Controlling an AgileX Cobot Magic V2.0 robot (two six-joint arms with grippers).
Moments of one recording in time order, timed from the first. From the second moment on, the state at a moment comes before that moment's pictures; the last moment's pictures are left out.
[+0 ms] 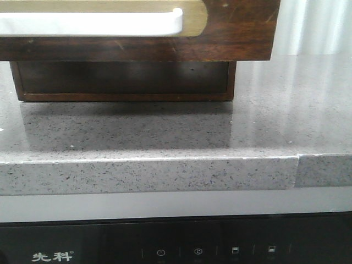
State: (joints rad) left arm -0.54 0.53 -0.99 0.04 0.91 0.05; right arm 0.52 1.41 -1.90 0.38 1.10 -0.75
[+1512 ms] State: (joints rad) left arm -0.54 0.53 -0.99 0.04 0.91 0.05; right arm 0.60 1.75 -1.90 0.26 1.16 -0.77
